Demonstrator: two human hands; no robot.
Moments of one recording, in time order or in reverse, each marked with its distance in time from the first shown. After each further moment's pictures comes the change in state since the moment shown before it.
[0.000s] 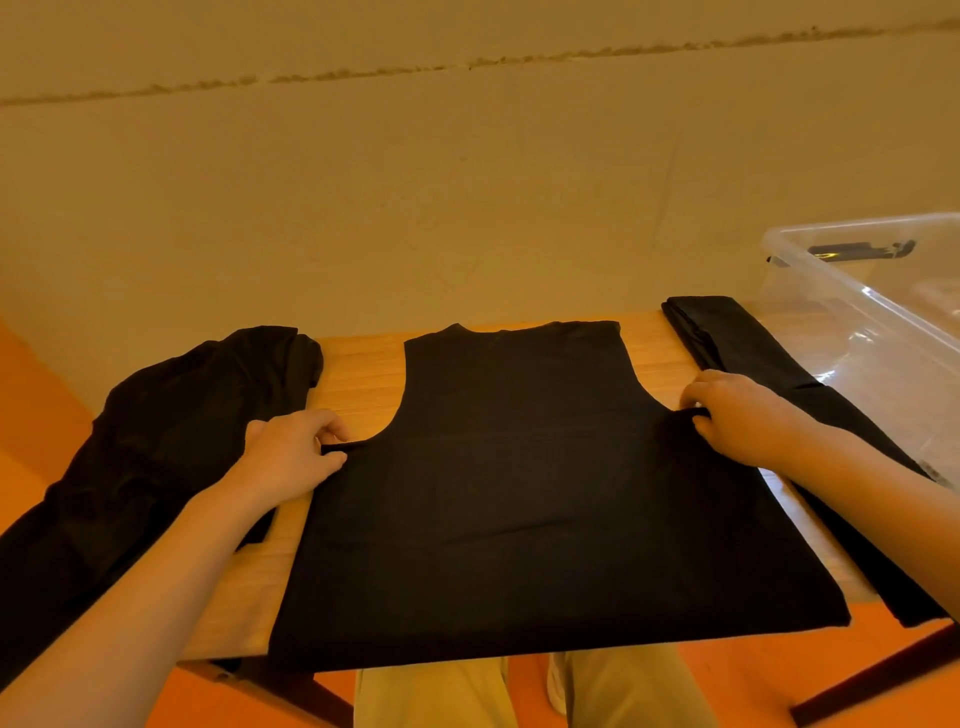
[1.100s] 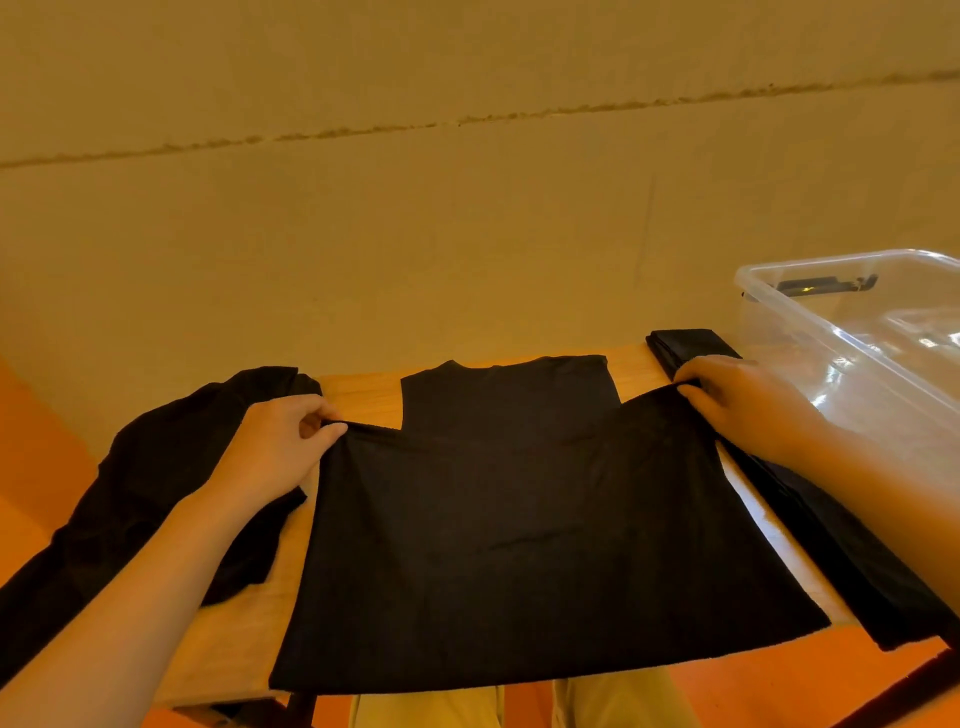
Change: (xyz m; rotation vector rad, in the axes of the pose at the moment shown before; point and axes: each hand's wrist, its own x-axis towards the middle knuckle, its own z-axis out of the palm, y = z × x) left_hand 0.001 0.020 -0.048 -0.279 0.224 0.116; right_hand -0.016 0.005 -0.043 0.227 0.383 -0.127
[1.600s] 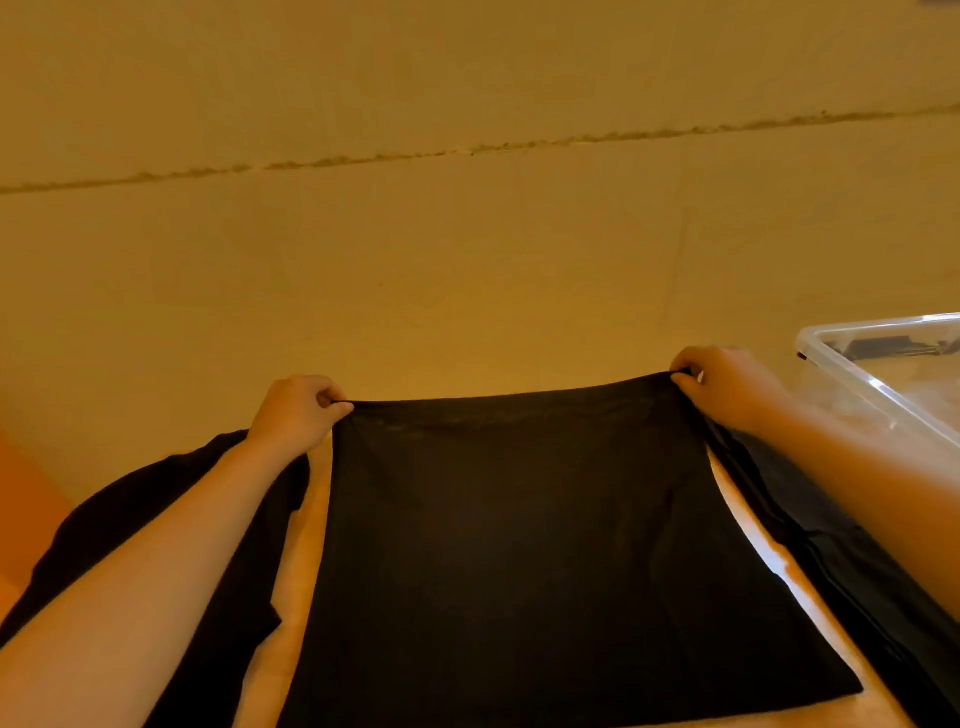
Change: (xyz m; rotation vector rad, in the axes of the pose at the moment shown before) left_hand 0.170 -0.036 0.030 0.005 -0.031 -0.146; right_hand 0.153 0.028 0.023 -0.004 -0.059 0.188
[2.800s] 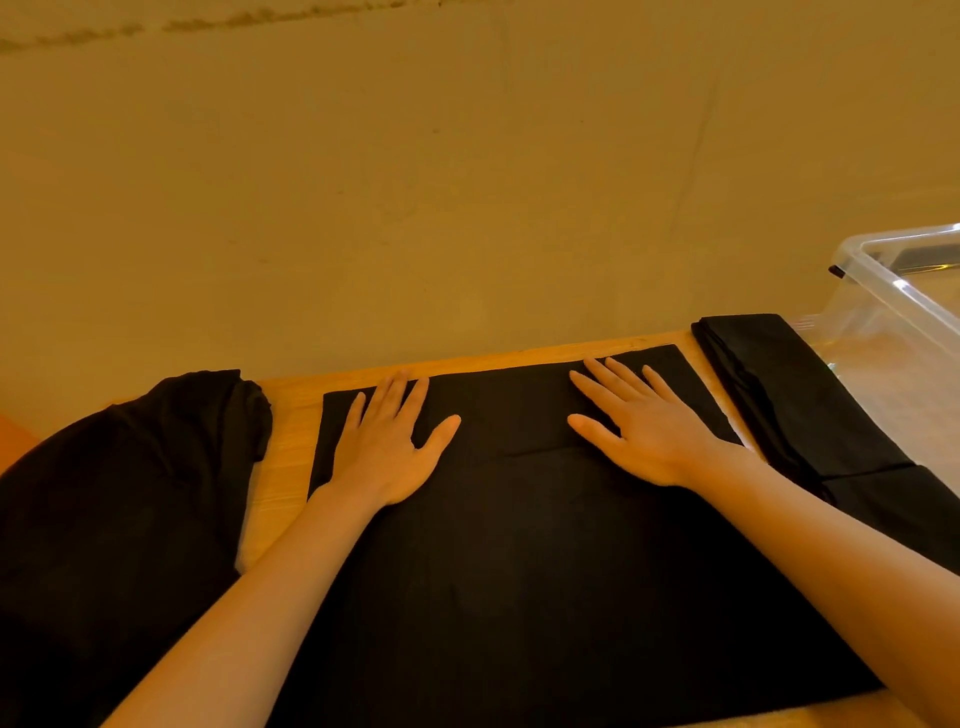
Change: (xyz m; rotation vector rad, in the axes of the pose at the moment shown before) left_hand -0.061 0.043 0.118 0.381 -0.333 0.122; right_hand -0.052 -0.041 0.097 -0.153 -0.370 -0.192
